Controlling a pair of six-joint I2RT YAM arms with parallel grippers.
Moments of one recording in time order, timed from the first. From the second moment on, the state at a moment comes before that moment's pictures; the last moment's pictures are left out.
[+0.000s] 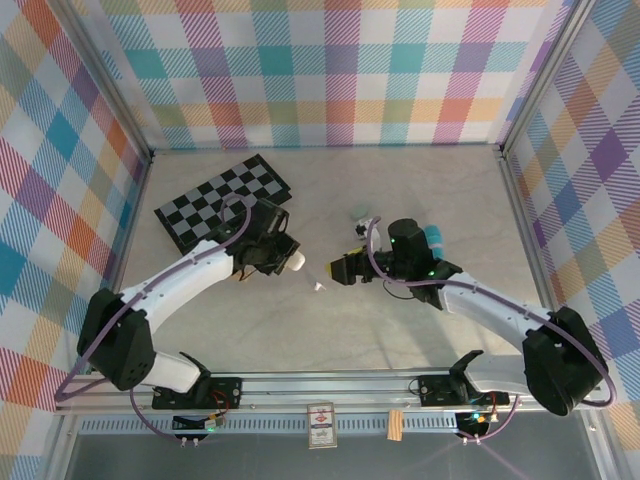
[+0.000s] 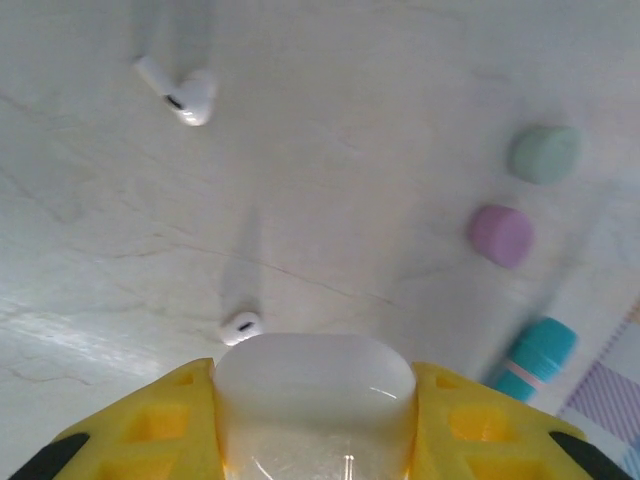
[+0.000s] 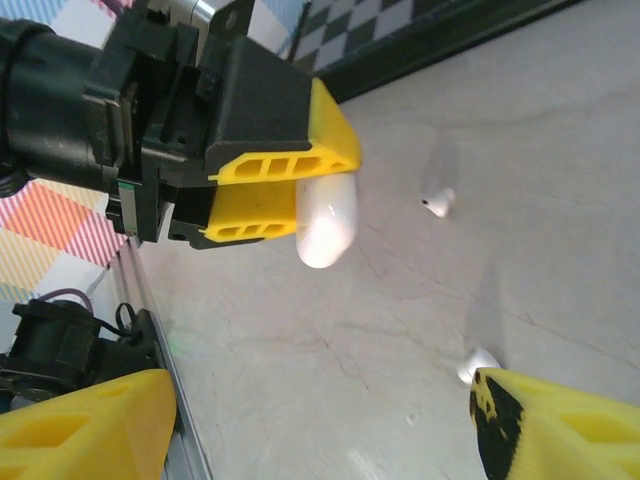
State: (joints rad) left arm -0.60 1.40 1.07 -0.63 0.05 -1.42; right arm 0.64 1.26 0.68 0.12 -0.57 0.44
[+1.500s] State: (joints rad) left arm -0.62 1.13 1.02 -0.44 -0.03 -0.83; right arm 0.61 1.30 0.99 -0.19 -0.58 0.01
